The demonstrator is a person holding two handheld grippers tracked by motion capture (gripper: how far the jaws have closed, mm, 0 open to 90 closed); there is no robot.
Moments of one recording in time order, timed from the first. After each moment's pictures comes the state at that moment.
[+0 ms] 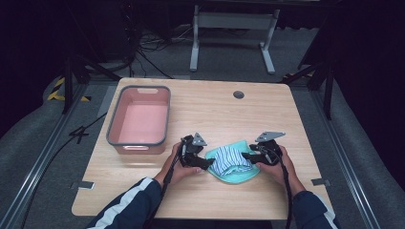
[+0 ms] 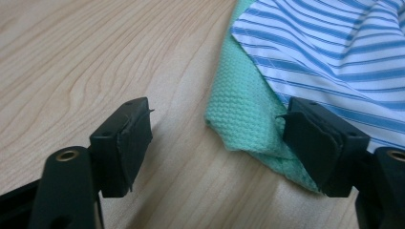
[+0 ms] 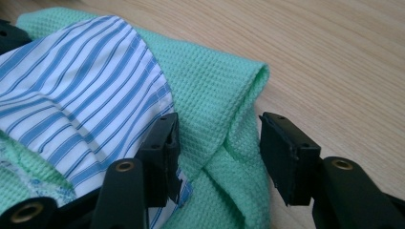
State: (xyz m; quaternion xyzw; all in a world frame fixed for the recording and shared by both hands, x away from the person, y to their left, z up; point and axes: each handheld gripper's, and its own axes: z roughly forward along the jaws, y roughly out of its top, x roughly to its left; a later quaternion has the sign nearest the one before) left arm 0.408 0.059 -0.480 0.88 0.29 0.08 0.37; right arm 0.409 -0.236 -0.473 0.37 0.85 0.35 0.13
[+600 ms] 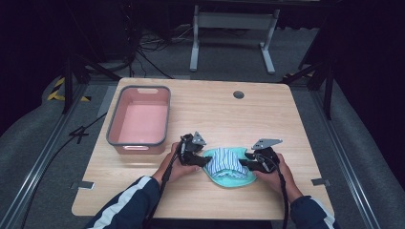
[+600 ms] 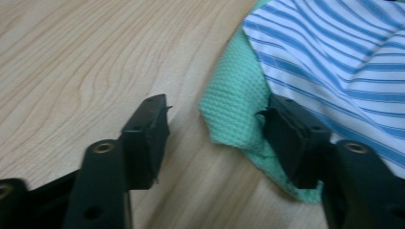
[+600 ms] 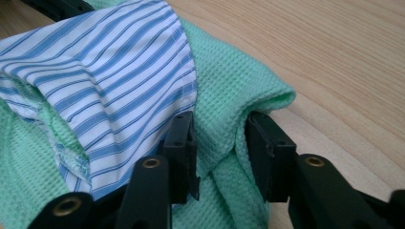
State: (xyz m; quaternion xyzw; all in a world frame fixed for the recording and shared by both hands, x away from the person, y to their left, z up) left arm 0.410 0.061 -0.474 0.89 0.28 0.08 0.35; right arm 0.384 -0.222 -0.472 0.36 0.86 0.35 0.11
